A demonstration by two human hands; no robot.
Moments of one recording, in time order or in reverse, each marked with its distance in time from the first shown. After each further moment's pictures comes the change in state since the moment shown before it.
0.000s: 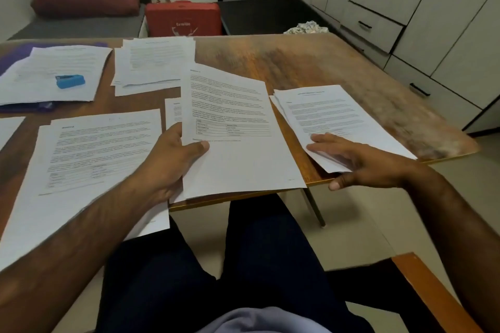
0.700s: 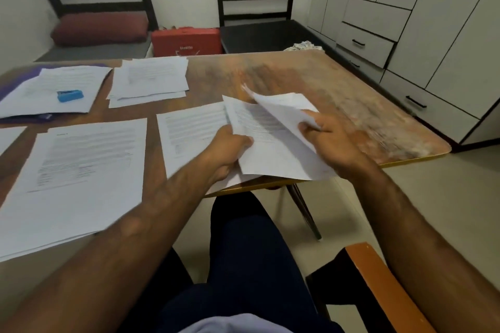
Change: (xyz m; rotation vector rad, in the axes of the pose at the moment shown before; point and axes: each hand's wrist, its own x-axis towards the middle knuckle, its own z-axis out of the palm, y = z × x) left_hand 0.039 -0.010 0.129 0.036 -0.054 -0.086; right_hand 0.002 -0.040 -0.001 0.677 0.596 0.017
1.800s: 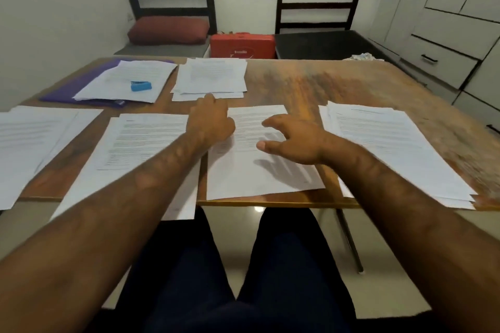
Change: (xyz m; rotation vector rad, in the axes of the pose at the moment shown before) left_hand 0.040 0.020 -0.149 1.326 0.571 0.244; right_hand 0.067 -0.074 0.130 -0.756 -0.480 -0.210
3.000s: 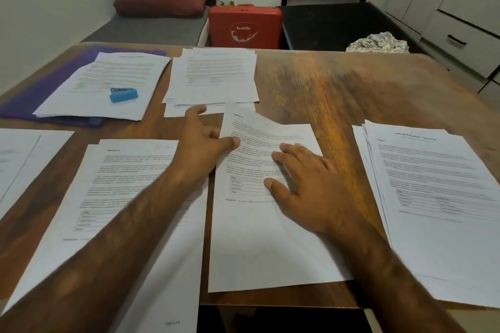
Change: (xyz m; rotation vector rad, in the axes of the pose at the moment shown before) left_hand 0.038 -0.031 0.005 -1.182 -0.144 -0.360; right_hand 0.070 0.024 0.057 -0.055 0.199 0.062
